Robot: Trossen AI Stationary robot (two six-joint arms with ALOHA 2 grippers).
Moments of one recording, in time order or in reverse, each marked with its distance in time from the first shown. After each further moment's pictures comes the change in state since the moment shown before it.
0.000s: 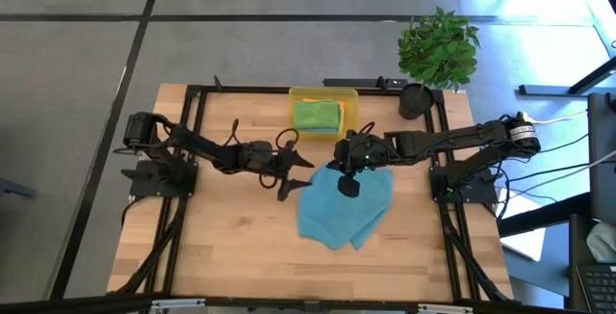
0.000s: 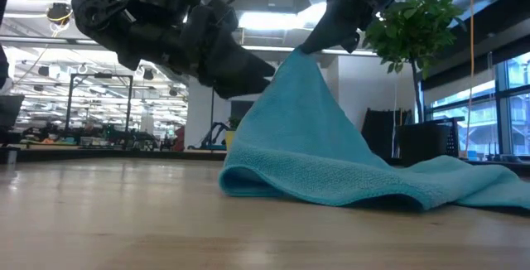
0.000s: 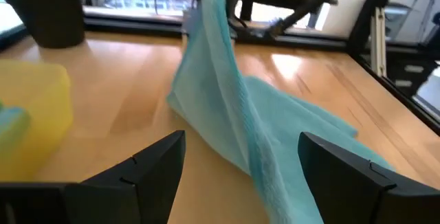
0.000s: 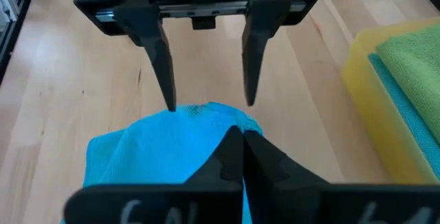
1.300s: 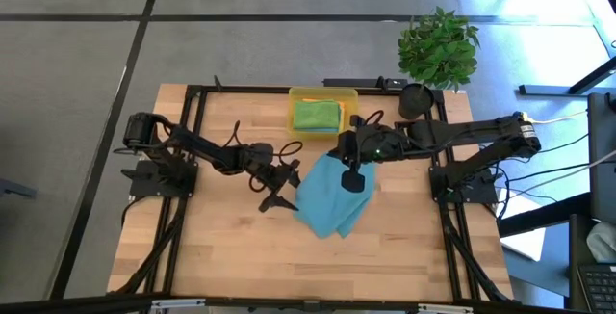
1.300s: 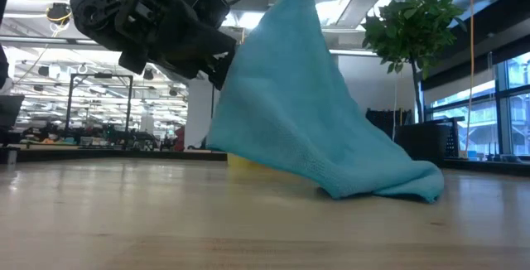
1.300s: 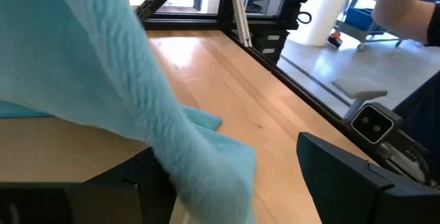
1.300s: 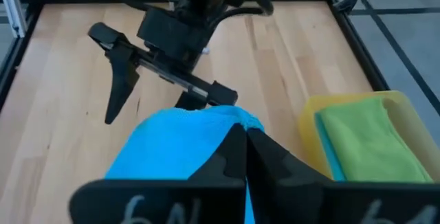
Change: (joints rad) left arm -0.015 0.000 0.000 -0.041 0.442 0.069; right arm 0.072 0.001 0.359 -0.329 0.156 -0.101
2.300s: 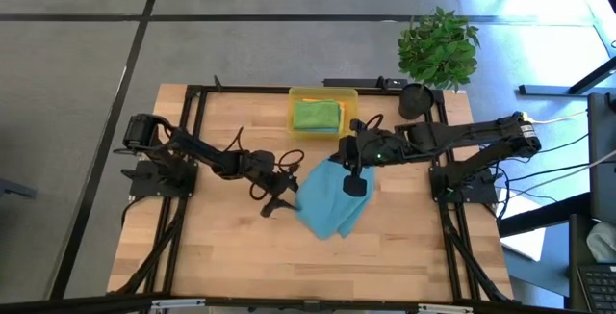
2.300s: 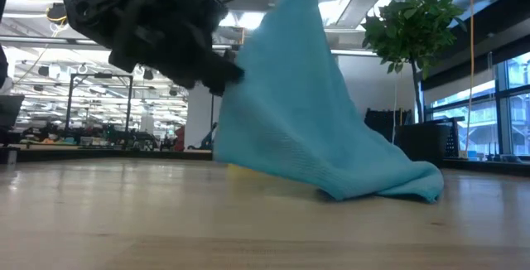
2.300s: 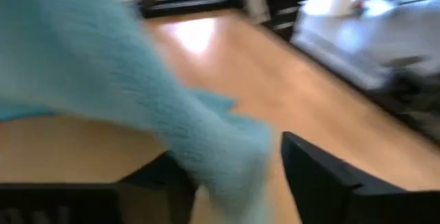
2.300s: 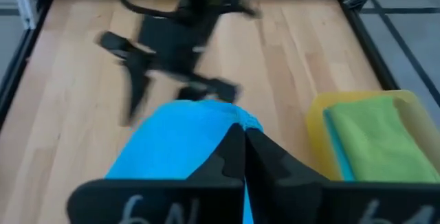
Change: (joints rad) left arm -0.060 0.007 0.001 -0.055 -0.119 0.124; right arm 0.030 0.000 0.004 -0.017 -0.006 0.008
